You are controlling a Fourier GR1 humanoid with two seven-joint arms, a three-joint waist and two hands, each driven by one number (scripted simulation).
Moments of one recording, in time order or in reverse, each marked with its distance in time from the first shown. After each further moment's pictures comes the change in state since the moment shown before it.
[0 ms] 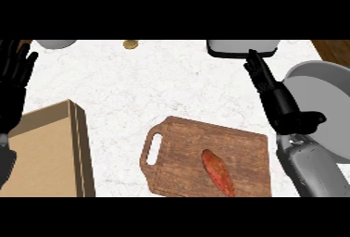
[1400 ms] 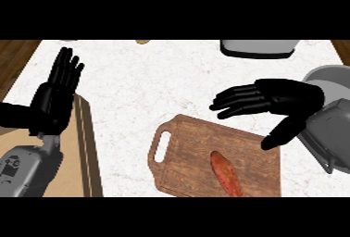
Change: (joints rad) left arm -0.027 -0.163 -0.127 0.104 -0.077 0.010 -0.094; right arm -0.348 -0.424 0.362 0.147 0.329 0.585 -0.742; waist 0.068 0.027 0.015
